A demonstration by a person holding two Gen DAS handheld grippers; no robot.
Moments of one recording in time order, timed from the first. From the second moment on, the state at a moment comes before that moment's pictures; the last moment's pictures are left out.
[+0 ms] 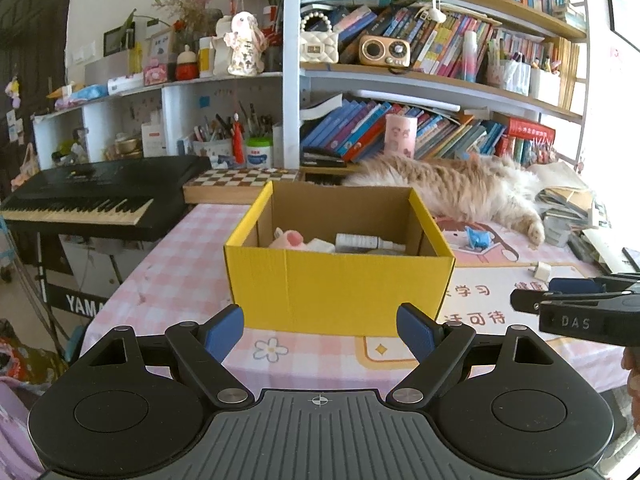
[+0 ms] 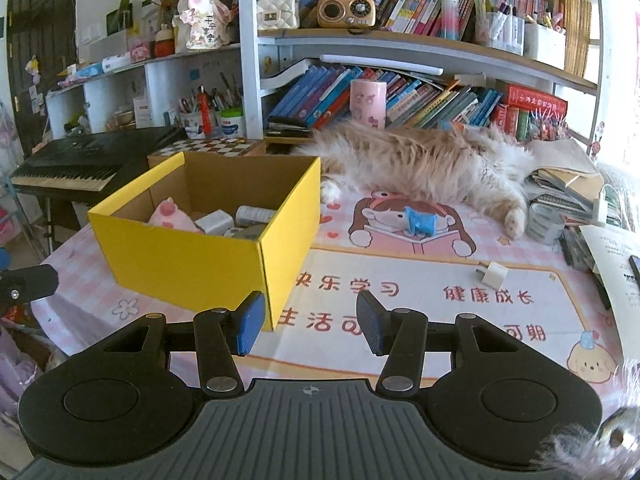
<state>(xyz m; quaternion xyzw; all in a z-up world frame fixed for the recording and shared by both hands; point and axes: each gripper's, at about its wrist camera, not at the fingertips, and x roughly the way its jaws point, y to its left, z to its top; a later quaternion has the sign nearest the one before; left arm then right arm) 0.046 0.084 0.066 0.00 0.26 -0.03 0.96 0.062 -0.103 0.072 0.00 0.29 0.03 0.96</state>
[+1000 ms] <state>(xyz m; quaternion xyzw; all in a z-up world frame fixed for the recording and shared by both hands) 0.032 0.065 0.048 0.00 0.29 -0.08 0.95 0.027 -0.099 0.053 -0.01 0.32 0.02 0.95</state>
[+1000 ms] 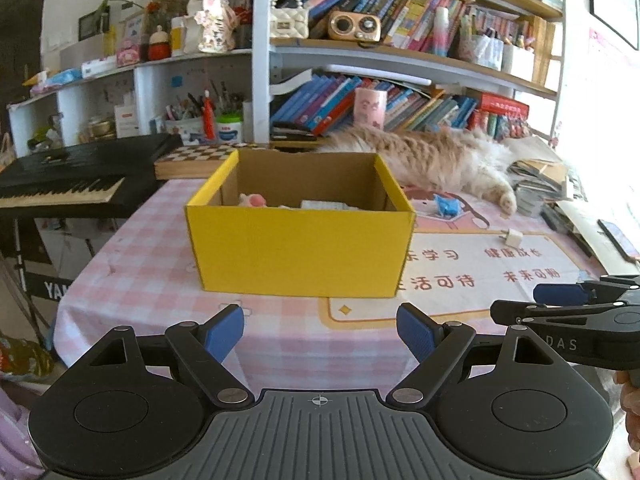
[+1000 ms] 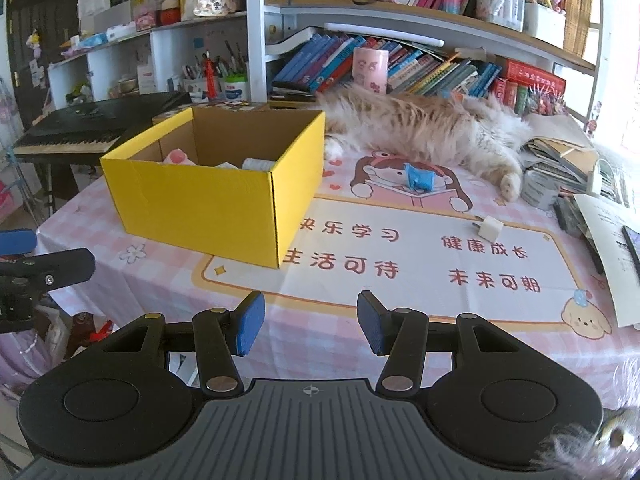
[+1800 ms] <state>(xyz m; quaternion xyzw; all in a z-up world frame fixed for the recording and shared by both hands) 0.053 0.005 0.042 0.04 0.30 -0.18 0.94 0.012 -0.141 0.046 0.03 0.34 -0.06 0.94</state>
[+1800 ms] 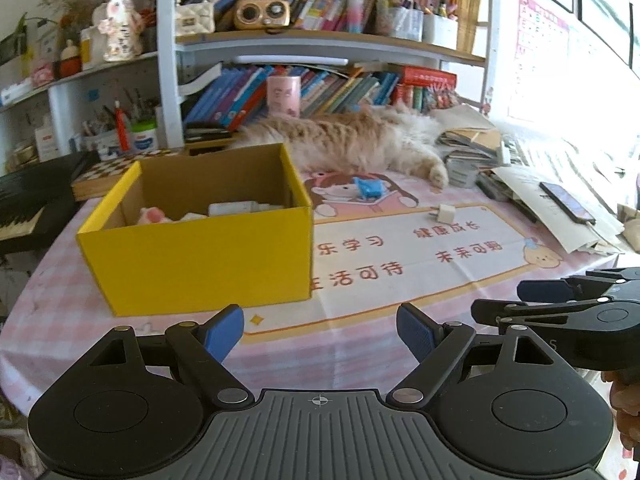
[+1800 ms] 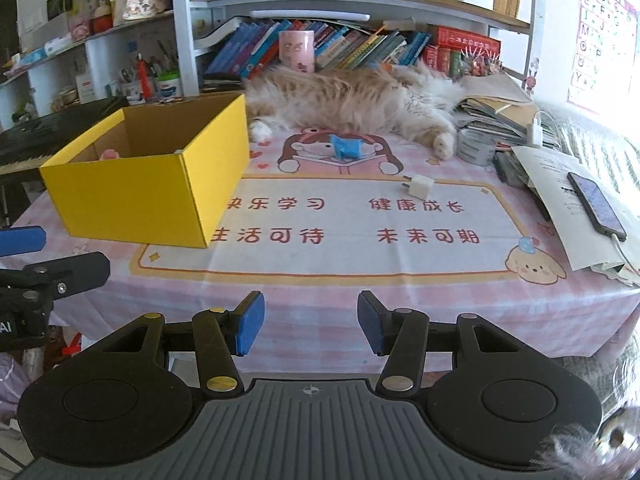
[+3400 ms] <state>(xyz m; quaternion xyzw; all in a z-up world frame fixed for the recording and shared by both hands) 0.205 -0.160 0.027 0.05 0.34 -0.14 0.93 0.158 -0.325 0.023 0.02 0.37 -0.04 0.93</state>
